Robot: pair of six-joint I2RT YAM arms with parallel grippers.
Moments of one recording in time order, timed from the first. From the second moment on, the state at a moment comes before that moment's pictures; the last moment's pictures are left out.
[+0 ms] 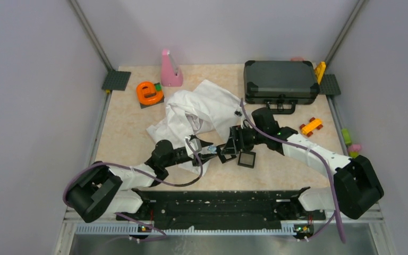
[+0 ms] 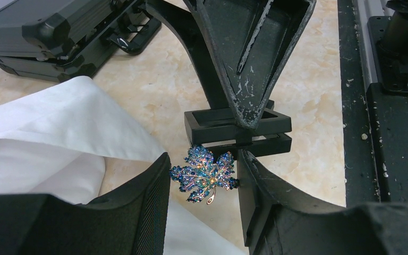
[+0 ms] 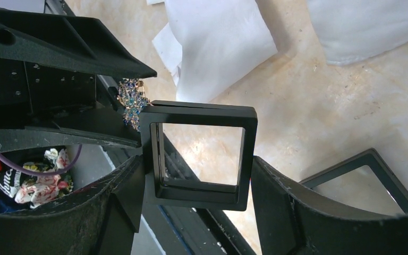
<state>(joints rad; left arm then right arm) -0.70 1.27 0.25 1.02 0.59 0.14 0.59 1.30 0.78 -0.24 -0.57 0.42</state>
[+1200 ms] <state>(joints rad) -0.74 1.21 0.34 0.67 0.48 0.13 0.49 1.38 0.54 0.20 -0.65 0.68</state>
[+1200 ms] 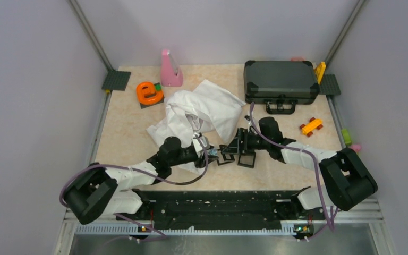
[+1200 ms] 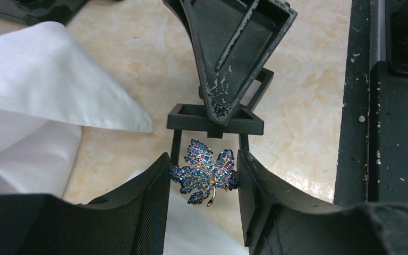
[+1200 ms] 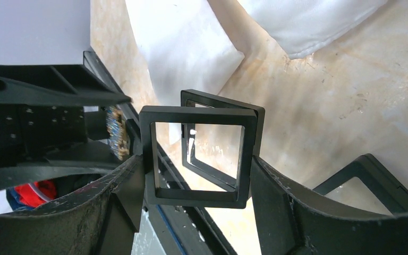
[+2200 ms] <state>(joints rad) -0.82 1.48 0.38 0.81 0.43 0.21 0.46 1.38 0.47 0.38 -0.81 0.81</state>
